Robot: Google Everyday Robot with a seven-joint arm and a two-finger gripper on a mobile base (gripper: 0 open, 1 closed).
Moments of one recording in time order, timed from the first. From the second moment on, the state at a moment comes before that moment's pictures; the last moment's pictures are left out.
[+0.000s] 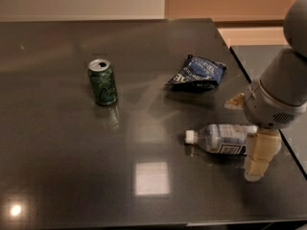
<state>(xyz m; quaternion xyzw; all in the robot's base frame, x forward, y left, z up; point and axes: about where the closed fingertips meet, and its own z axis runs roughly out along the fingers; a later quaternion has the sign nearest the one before) 0.404 -0.188 0.852 -0.69 0.72 0.06 0.08</state>
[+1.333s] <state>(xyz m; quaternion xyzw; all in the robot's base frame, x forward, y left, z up) 0.415 -0.183 0.885 -0.69 0.72 0.04 0.09</state>
